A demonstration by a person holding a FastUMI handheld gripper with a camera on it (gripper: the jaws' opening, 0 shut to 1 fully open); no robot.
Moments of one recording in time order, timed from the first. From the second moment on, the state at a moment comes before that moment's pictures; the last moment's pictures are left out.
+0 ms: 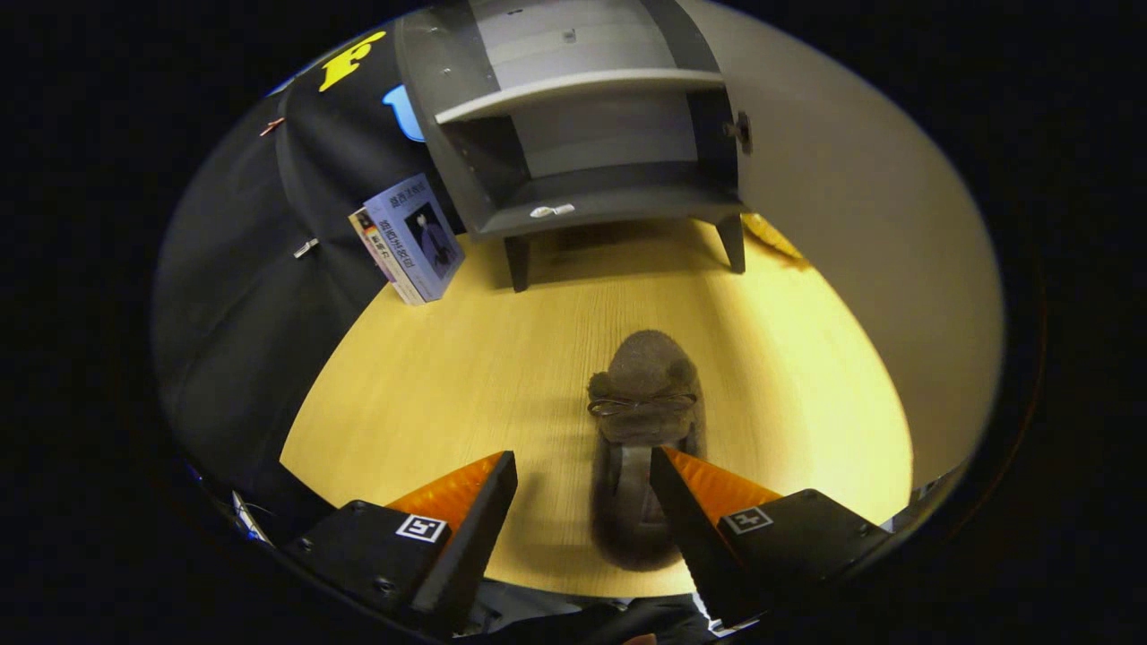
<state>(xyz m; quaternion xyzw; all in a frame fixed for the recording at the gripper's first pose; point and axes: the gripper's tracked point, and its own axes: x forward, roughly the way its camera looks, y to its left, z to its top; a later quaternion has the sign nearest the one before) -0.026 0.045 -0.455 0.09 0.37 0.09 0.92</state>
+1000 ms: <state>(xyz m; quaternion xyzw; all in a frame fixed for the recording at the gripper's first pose) 0.042 0.024 -0.390 0.05 0.27 0.05 0.96</state>
